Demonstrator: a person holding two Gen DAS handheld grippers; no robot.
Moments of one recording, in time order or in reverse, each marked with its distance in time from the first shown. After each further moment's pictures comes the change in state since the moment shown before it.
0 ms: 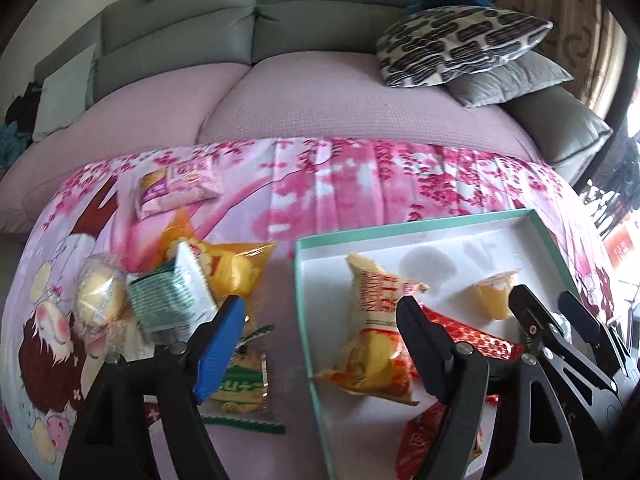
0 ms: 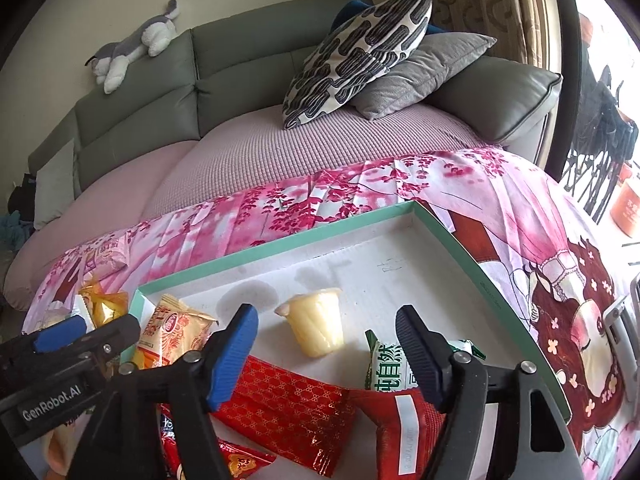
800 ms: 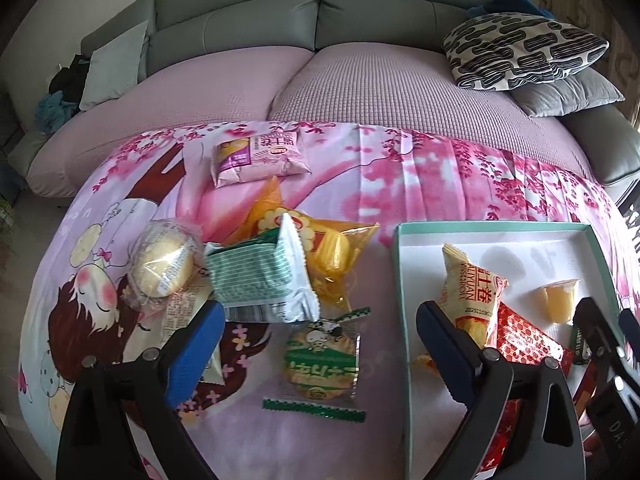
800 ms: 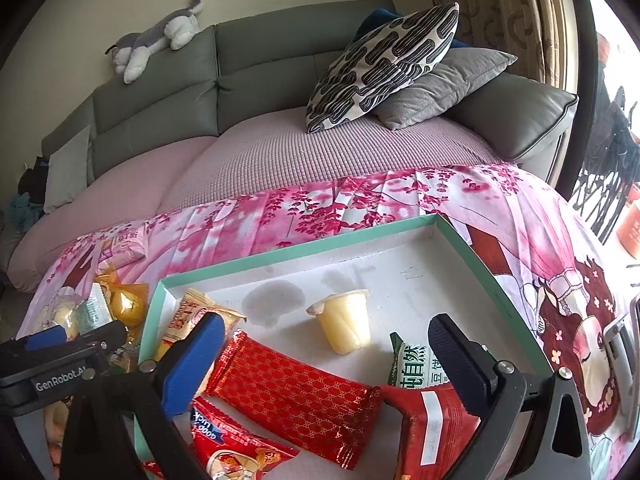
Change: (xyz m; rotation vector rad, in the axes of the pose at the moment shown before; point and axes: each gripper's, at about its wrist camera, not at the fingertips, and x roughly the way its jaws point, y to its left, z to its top) left arm -0.003 0.044 -0.009 -0.096 0.026 0.153; right arm -0.012 0.017 0.001 -0.058 -0.017 0.037
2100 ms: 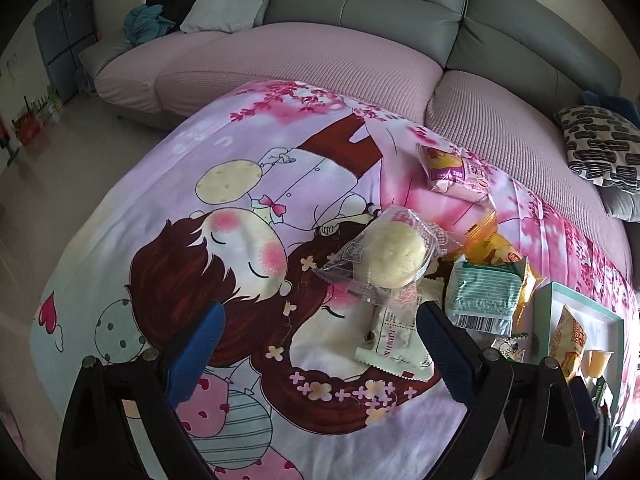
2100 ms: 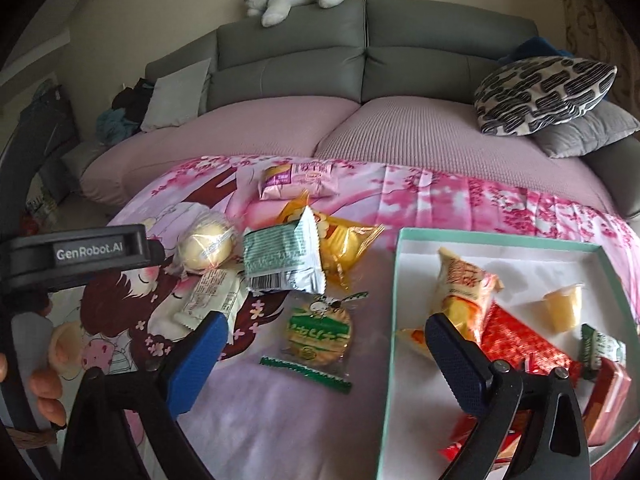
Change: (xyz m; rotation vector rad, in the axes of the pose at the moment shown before) left arm -0.012 0.171 -0.022 -0.346 0.046 0.095; right arm -0.013 0.169 -0.049 -0.285 0.079 0.278
